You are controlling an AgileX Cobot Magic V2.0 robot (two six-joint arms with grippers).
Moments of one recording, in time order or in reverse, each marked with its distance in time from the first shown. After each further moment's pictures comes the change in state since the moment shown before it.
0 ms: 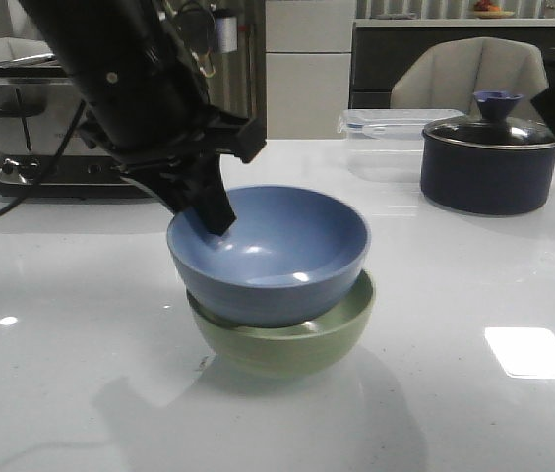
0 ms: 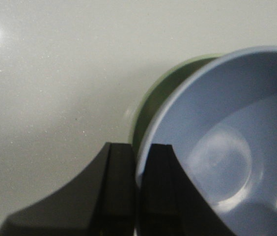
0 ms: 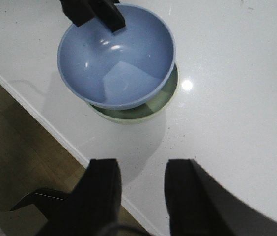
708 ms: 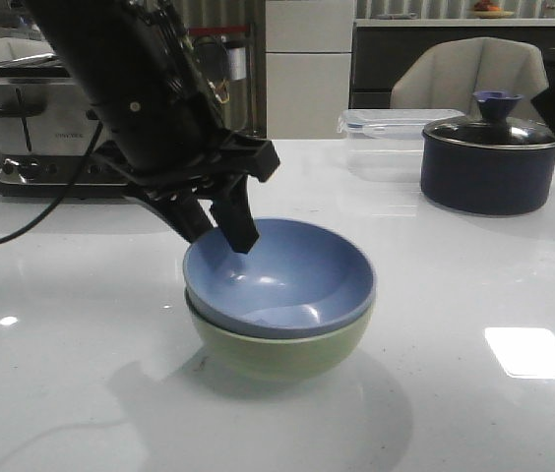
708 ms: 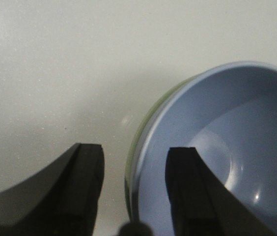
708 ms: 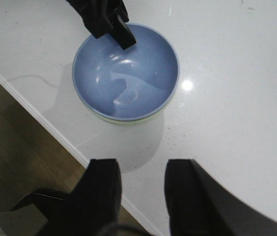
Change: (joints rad) left arm 0.000 0.023 -0.020 -0.031 -0.016 0.002; right arm 0.000 0.000 0.000 0.000 0.000 0.000
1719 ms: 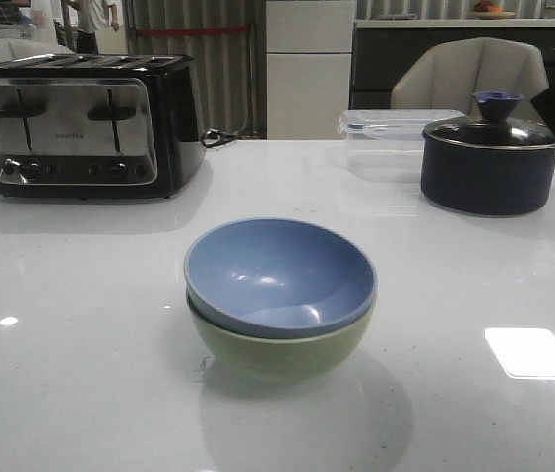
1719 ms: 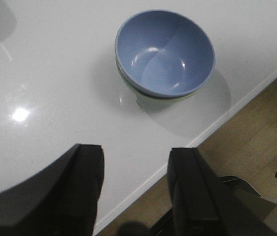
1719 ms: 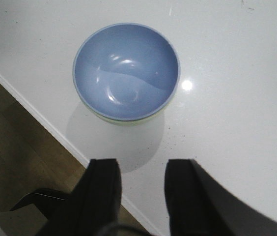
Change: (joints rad) left arm 0.000 -0.966 0.539 0.097 0.103 0.025; right arm 0.000 0.000 0.000 0.000 0.000 0.000
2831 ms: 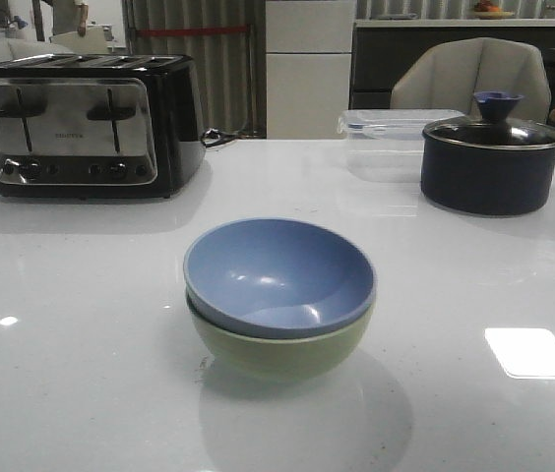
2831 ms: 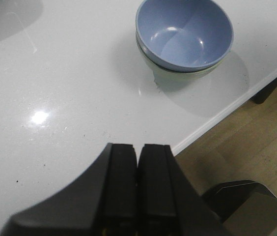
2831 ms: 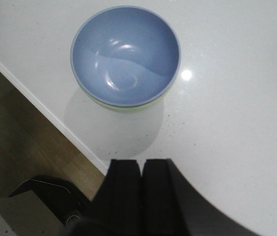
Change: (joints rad) left arm 0.000 -0.180 0.122 0.095 0.010 -0.079; right arm 0.000 0.000 0.000 -0.017 0.044 0.000
